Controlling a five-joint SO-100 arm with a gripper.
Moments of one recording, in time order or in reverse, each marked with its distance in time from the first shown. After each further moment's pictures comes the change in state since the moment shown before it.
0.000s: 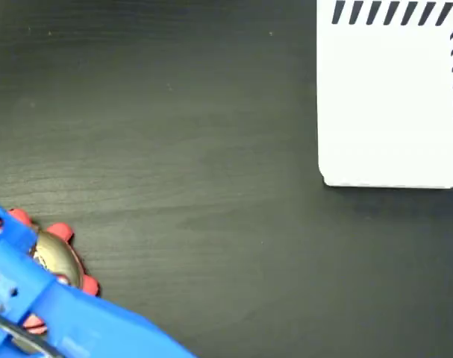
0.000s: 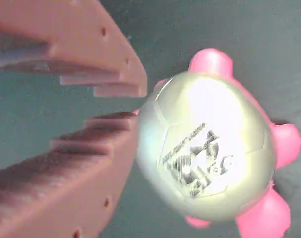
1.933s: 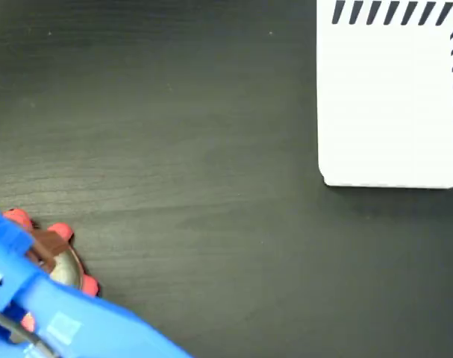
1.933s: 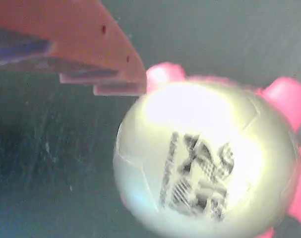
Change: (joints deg) arm -0.3 -4.2 8.4 -10.3 37.2
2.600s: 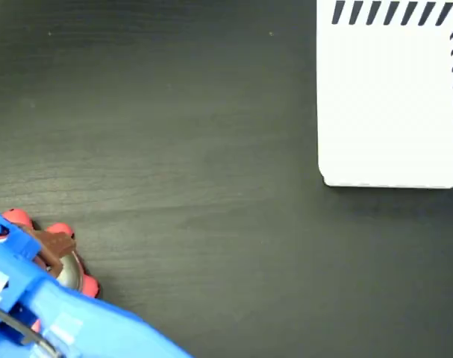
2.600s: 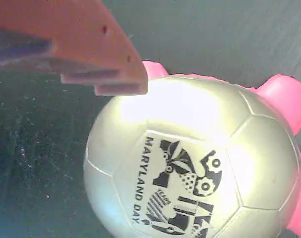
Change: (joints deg) arm 0.3 0.0 7.0 -8.2 0.0
